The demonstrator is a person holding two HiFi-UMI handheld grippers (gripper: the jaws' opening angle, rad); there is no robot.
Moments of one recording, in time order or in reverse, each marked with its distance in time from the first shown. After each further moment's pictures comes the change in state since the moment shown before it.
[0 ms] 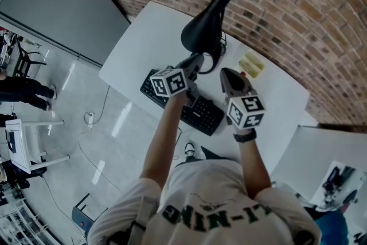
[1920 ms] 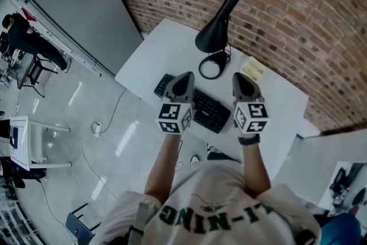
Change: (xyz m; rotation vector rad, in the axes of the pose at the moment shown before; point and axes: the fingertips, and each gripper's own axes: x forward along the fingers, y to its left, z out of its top) left arm -0.167 -0.111 0.025 0.626 -0.194 0.336; right arm -0.085 0.038 0.035 -0.137 -0.183 -0.121
